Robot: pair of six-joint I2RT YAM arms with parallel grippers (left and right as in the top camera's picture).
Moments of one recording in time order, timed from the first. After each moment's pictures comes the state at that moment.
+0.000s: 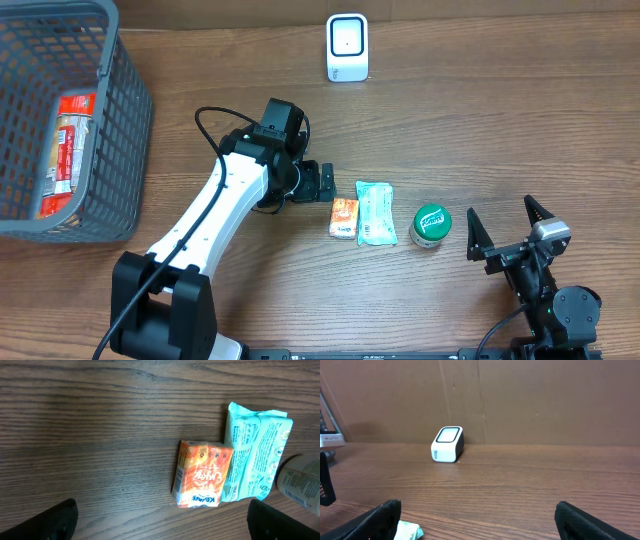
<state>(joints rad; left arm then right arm) -0.31 1.66 1.22 -0.93 0.20 -0.36 0.06 0.01 0.02 -0.02 -0.20 0.10</state>
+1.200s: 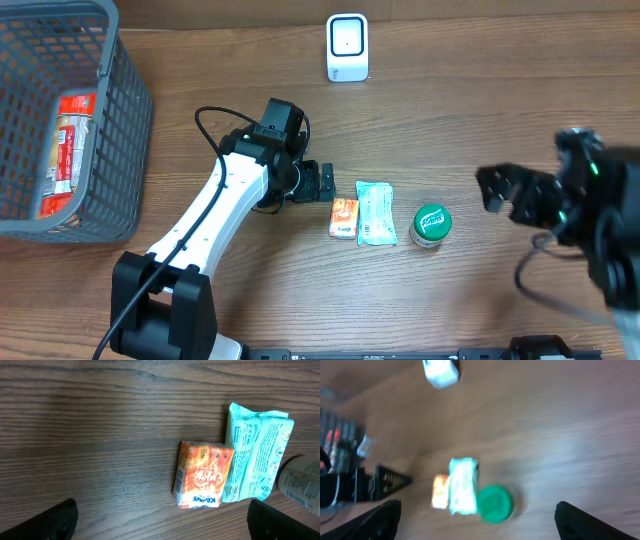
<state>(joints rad) -0.31 1.66 1.22 -0.93 0.19 -0.36 0.06 1.01 1.17 -1.05 -0.33 0.38</state>
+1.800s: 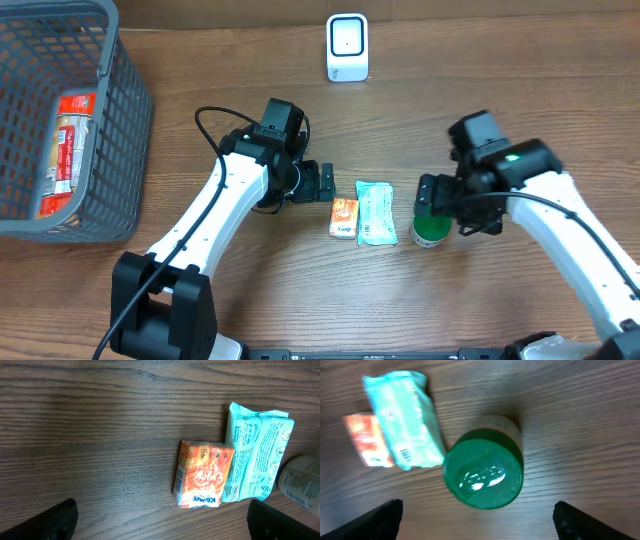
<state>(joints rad) -0.31 1.66 1.22 -0.93 0.19 -0.36 0.38 1.50 1.18 -1.13 -0.15 0.59</state>
